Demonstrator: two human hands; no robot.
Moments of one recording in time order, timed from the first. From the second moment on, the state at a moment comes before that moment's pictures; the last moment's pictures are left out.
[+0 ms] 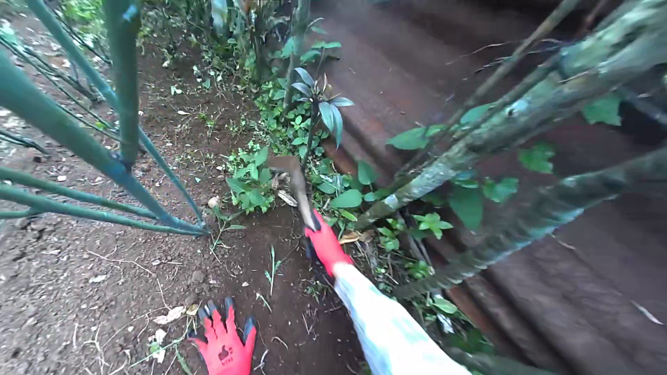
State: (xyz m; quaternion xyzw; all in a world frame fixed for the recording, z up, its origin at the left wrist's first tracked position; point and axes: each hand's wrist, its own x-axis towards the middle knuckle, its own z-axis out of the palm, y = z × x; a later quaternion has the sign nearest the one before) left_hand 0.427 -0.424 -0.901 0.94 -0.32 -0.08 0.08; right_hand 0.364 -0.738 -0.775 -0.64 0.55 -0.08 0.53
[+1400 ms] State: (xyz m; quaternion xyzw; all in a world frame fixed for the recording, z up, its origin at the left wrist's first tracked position) left_hand 0.429 -0.418 -0.888 0.93 -0.32 -0.13 0.10; right_hand 0.429 -0.766 -0.761 -0.73 0.53 -0.05 0.42
